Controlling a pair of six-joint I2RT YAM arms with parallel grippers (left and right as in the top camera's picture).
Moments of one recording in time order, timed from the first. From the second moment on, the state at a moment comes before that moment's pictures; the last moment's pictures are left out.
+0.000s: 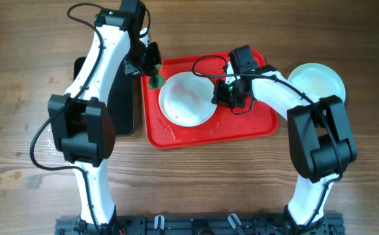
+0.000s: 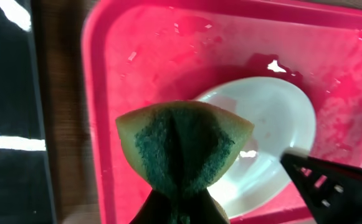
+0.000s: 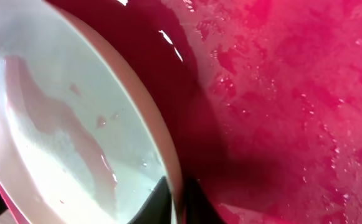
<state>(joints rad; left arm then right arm) -0.20 2.18 1.97 -1.26 0.23 -0.41 0.32 2.03 1.26 -0.53 -0.40 0.50</state>
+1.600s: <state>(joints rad) -0.20 2.18 1.97 -1.24 0.21 -0.41 0.61 1.43 1.25 -0.81 0.97 0.39</state>
